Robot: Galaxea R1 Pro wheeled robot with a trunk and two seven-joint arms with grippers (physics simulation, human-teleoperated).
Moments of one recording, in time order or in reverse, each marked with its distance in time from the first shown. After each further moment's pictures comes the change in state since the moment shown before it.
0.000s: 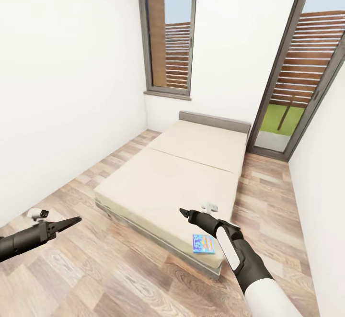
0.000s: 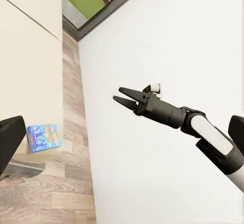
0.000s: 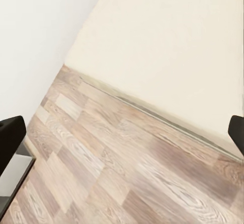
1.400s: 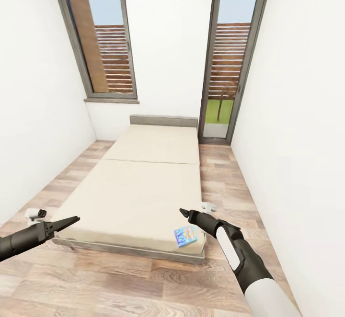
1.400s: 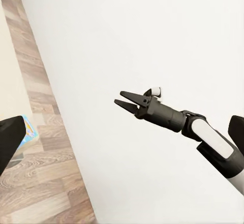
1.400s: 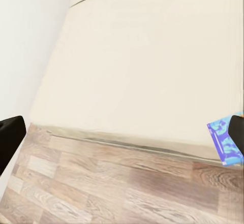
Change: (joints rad) left arm 0.000 0.000 0.018 0.000 0.000 0.000 0.000; right arm 0.000 0.000 0.000 0.001 -0.001 0.000 0.000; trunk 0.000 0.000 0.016
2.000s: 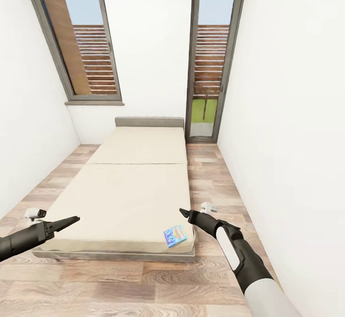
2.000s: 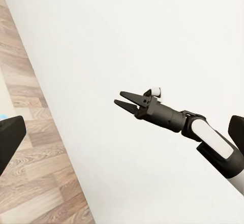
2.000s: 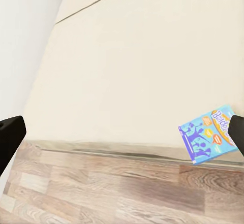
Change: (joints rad) left arm 0.000 0.000 0.001 0.000 0.001 0.000 0.000; right arm 0.000 0.001 0.000 0.001 0.000 -0.001 0.000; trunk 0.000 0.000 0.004
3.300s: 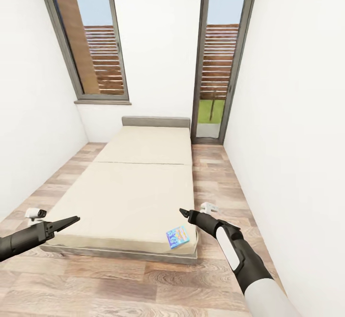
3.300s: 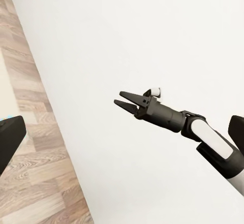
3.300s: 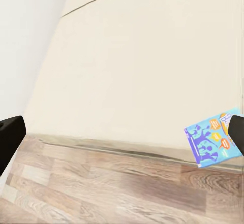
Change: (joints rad) left arm 0.000 -0.001 0.000 0.000 0.000 0.001 0.000; right arm 0.000 0.001 0.000 0.000 0.003 -0.001 -0.001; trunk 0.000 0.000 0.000
